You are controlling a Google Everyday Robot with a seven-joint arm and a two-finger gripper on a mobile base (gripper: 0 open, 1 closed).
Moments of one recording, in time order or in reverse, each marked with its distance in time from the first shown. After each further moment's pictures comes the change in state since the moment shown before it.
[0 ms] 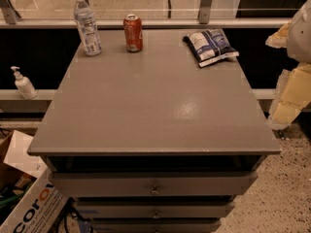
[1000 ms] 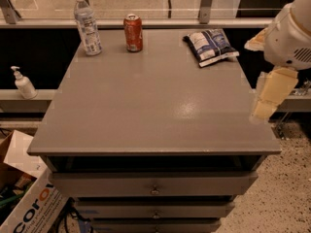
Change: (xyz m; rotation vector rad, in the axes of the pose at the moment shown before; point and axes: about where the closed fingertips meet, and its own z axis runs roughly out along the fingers) arm -0.016 -0.020 0.036 -0.018 -0.057 -0.074
